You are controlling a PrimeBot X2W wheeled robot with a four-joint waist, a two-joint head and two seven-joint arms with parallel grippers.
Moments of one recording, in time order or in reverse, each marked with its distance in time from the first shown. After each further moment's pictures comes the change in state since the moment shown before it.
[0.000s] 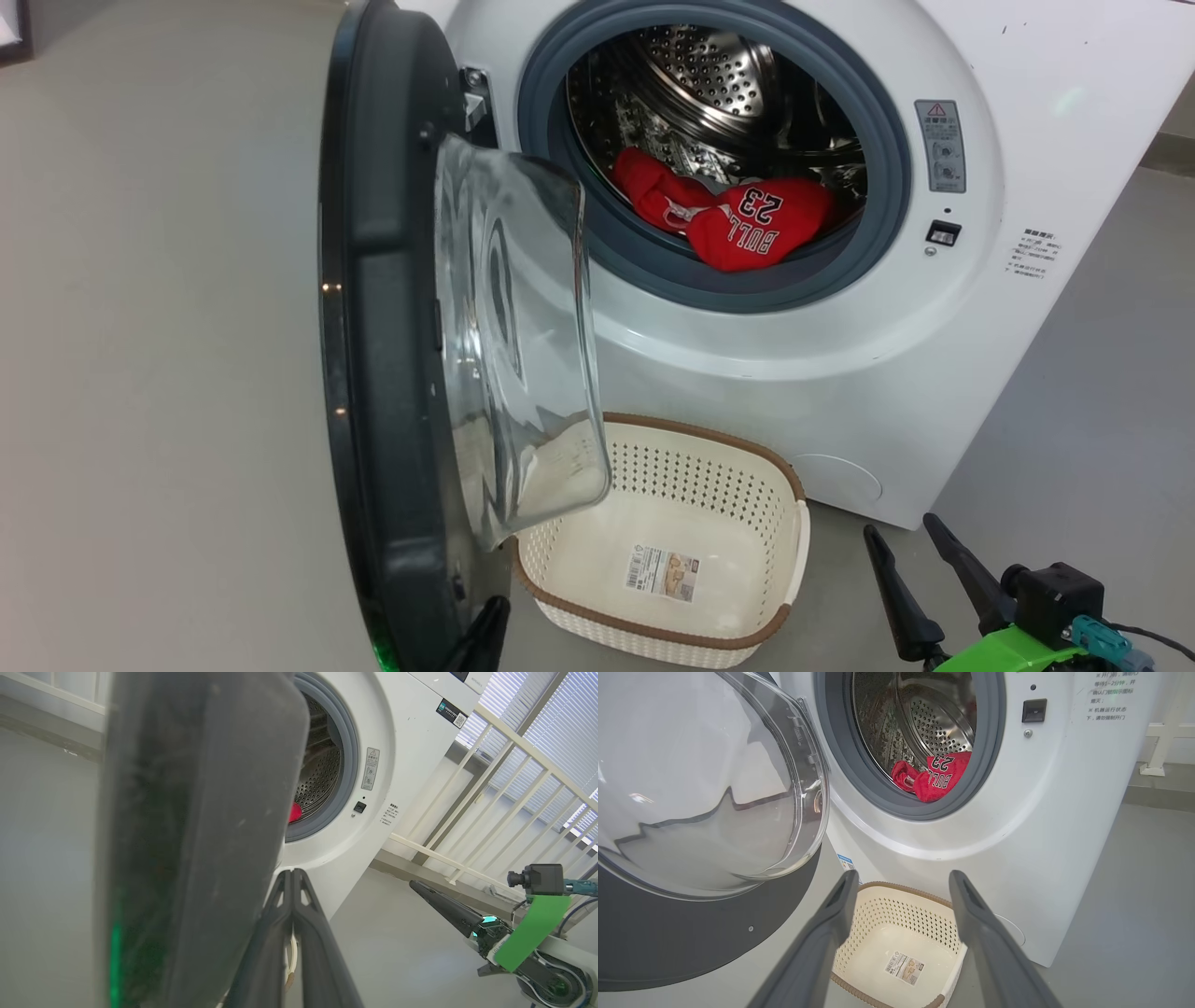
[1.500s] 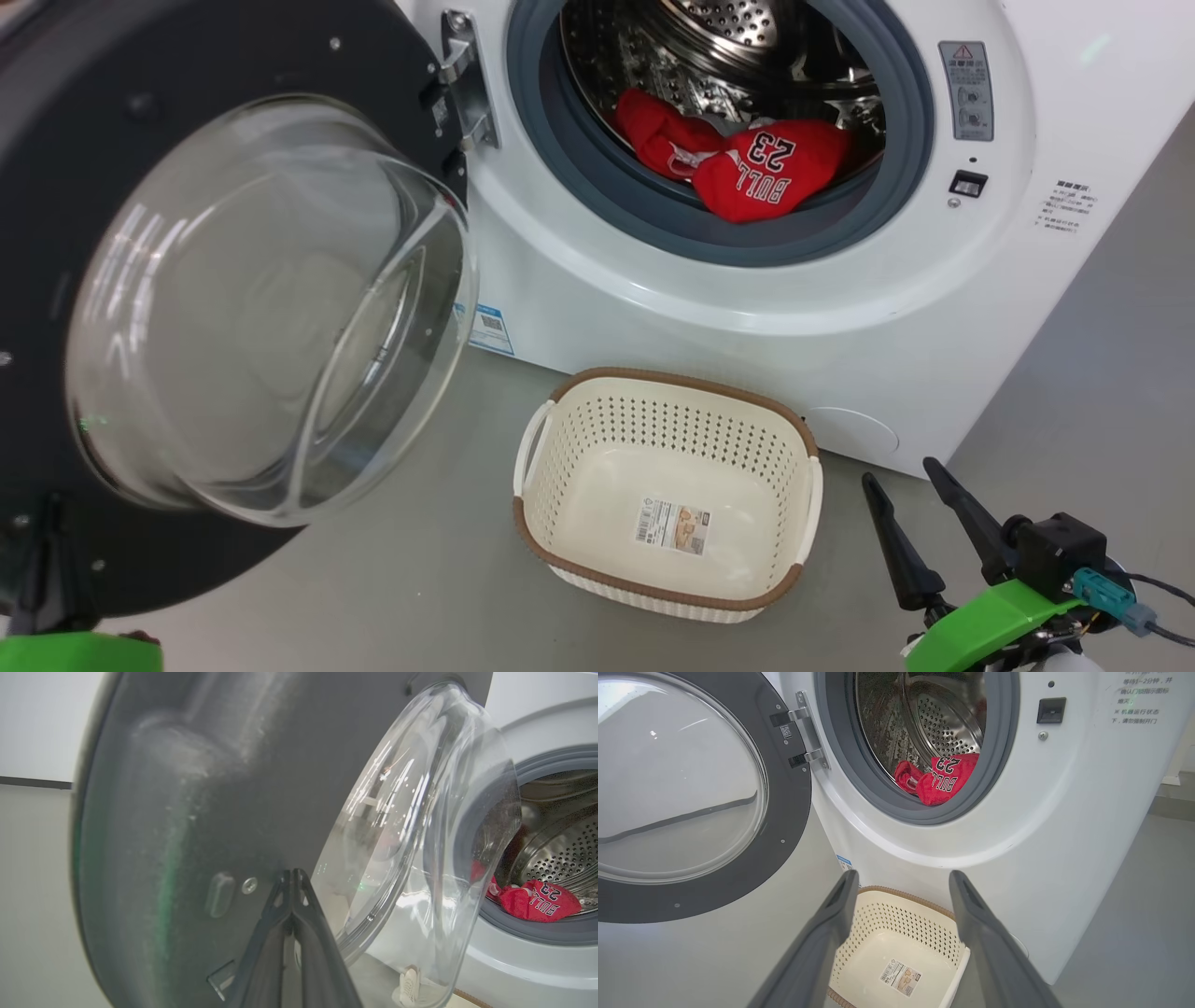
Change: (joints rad) left arm -0.237 0.037 0.636 0.352 0.100 0.025 -0.015; right arm -0.069 -0.026 0.012 -0.023 -0.032 0.000 0.000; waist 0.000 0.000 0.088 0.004
